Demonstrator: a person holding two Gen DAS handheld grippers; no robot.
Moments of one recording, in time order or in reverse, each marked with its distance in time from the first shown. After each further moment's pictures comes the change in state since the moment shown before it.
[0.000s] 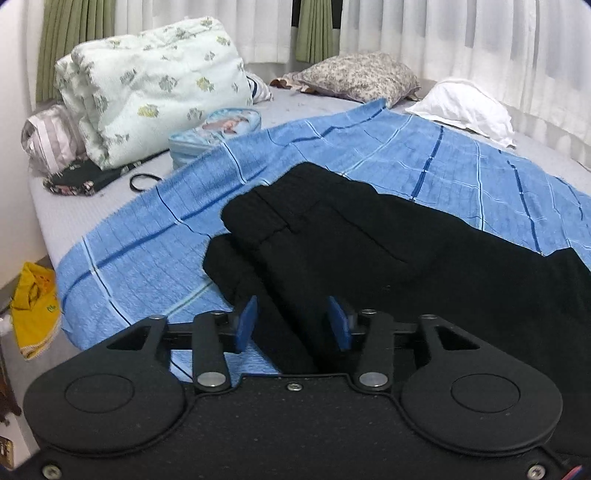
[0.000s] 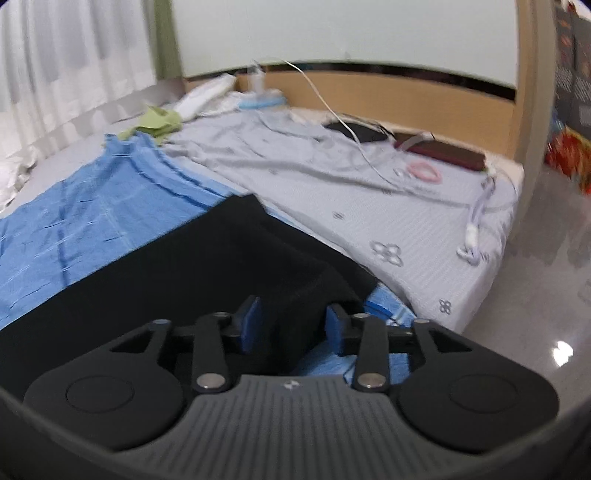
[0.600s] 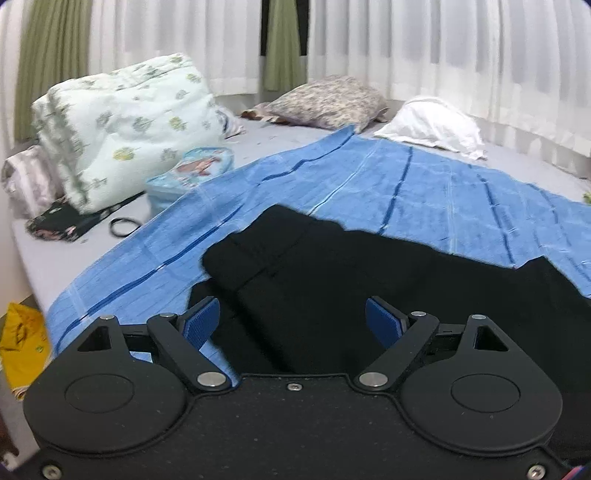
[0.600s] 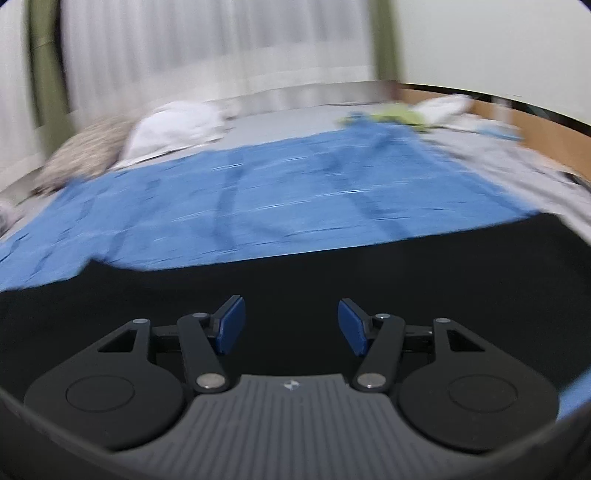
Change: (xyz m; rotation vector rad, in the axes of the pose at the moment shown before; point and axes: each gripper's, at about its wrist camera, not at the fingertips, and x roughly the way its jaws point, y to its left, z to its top) left arm -0.013 -0.007 0.016 0.077 -0.101 -0.097; right arm -0.068 0.234 -0.080 -0.339 -0.020 0.530
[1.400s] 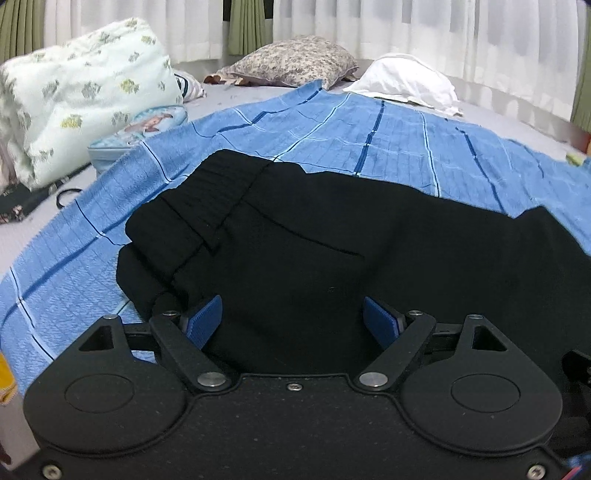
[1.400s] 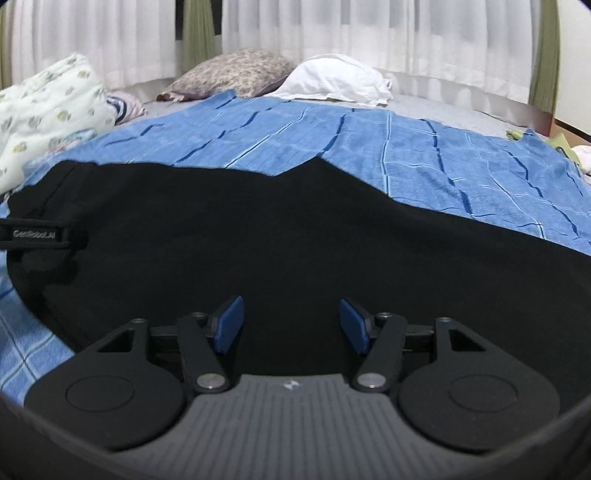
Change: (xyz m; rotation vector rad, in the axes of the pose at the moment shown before) left arm 0.052 -0.017 -0.027 0.057 0.121 -0.070; right arm 0.020 0.172 -0.069 -0.340 0.090 0.266
